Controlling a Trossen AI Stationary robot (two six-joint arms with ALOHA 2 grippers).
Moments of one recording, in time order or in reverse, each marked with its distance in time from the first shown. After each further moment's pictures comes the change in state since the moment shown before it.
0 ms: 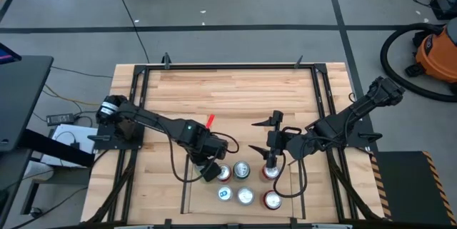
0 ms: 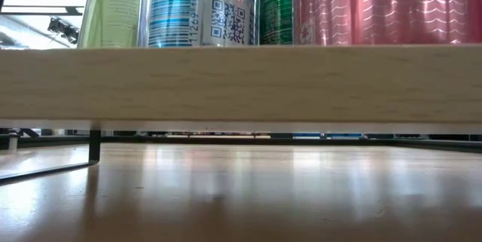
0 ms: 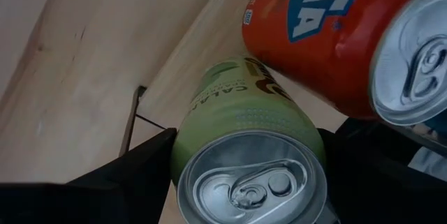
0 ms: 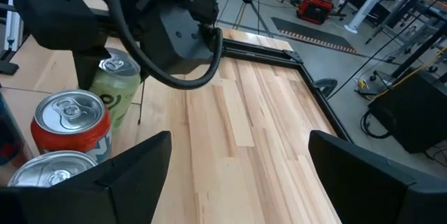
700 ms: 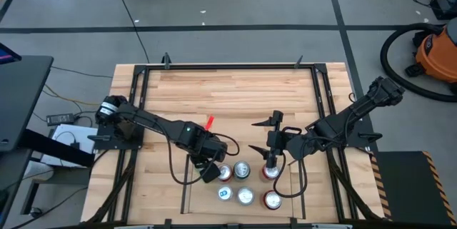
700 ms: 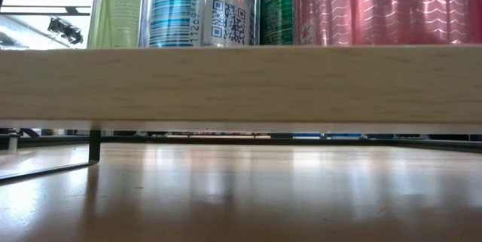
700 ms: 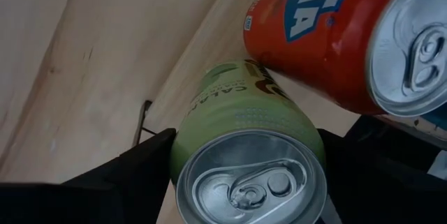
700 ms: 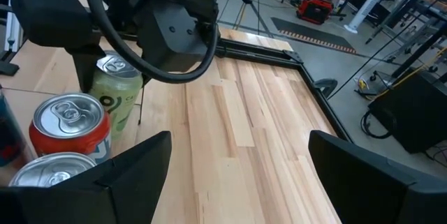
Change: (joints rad) left arm -0.018 -0.002 0.001 0.013 -0.064 0.050; right arm 0.000 0.000 0.000 0.001 0.000 0.000
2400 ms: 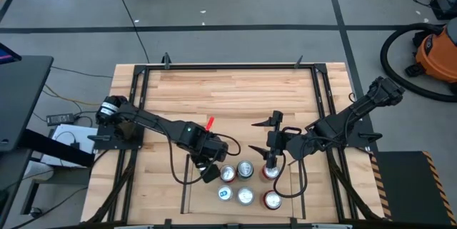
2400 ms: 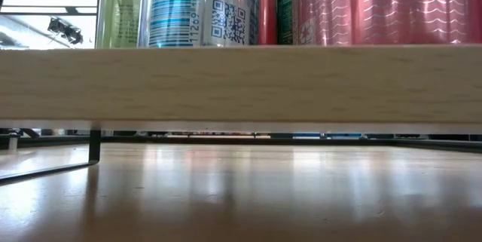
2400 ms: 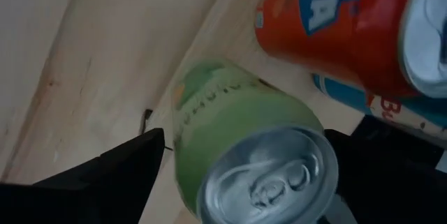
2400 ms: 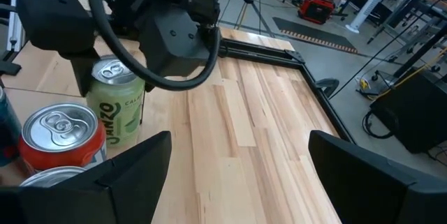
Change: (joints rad) left arm 0.003 0.003 -0.009 0.018 -0.003 0.041; right arm 0.000 0.001 -0.001 0.000 -0.005 0.002
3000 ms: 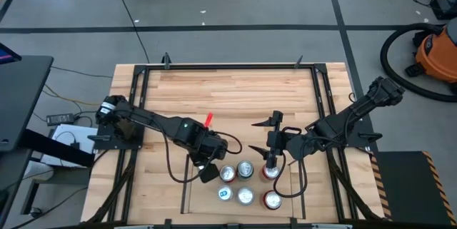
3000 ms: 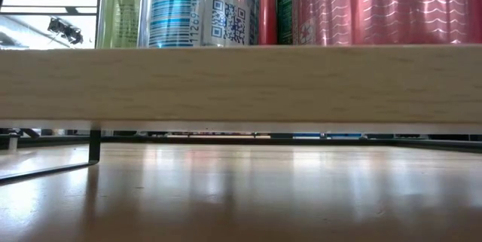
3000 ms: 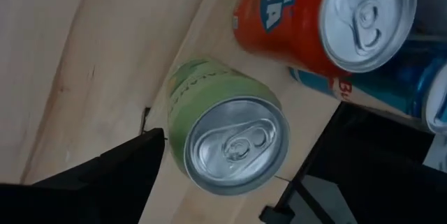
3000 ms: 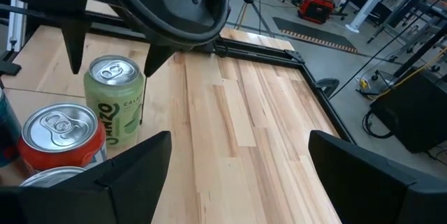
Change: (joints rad) left arm -0.002 -0.003 0.119 -0.100 0.007 0.052; right arm 0.000 0.000 0.000 0.000 0.000 0.002
